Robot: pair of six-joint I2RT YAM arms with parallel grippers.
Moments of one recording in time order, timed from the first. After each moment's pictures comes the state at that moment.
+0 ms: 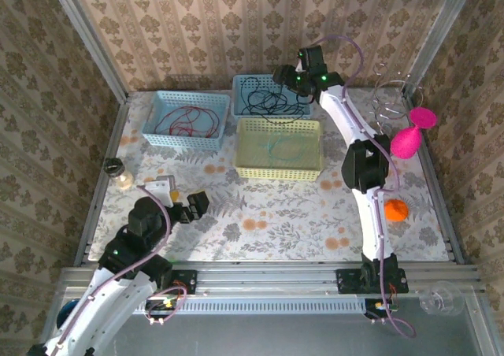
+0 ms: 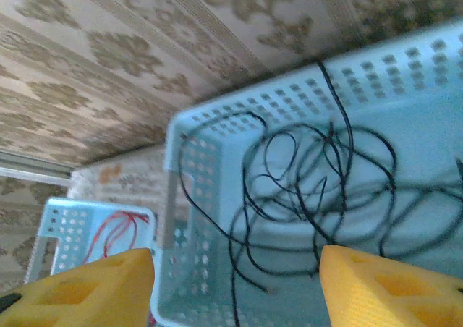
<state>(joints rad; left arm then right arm) -0.58 0.30 0.46 -0.56 -0.06 -0.51 0.25 2.33 2.32 -0.62 -0.19 0.62</state>
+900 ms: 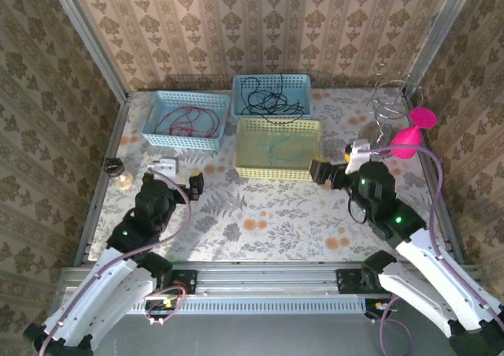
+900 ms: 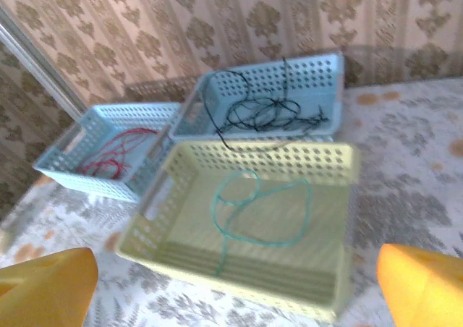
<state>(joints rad) -0.58 0.52 0.49 -0.29 -0.38 -0.11 0.49 0.67 0.60 -0.24 0.19 0.28</state>
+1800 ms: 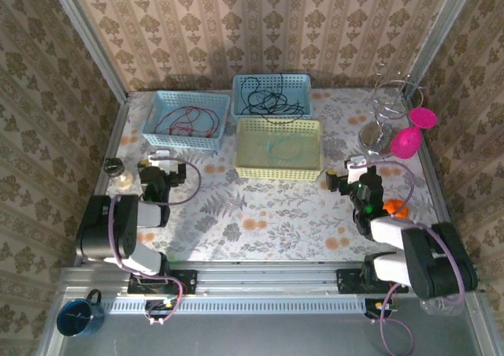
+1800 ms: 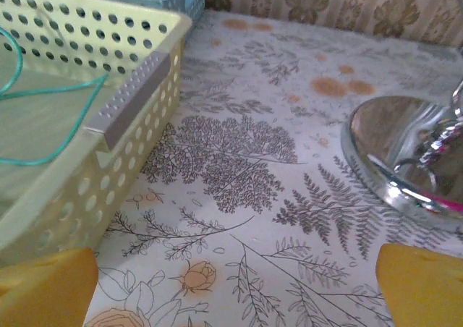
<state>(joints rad) -0.05 1.54 0.28 0.94 -0.11 0.14 0.10 1.28 0.18 0.76 0.07 -0.09</state>
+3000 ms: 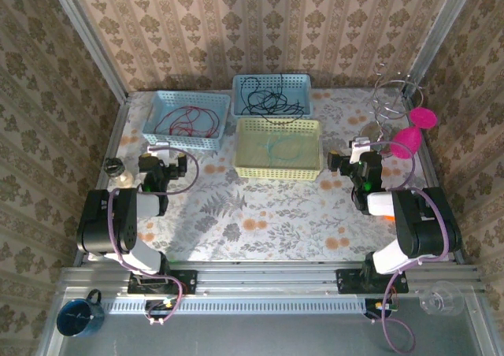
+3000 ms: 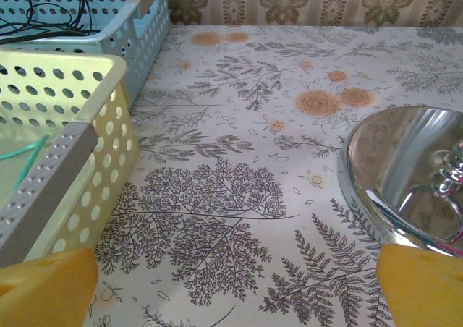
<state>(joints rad) -0.02 1.55 0.40 0.80 -0.04 0.12 0.01 1.53 0.41 0.76 0.03 0.01</state>
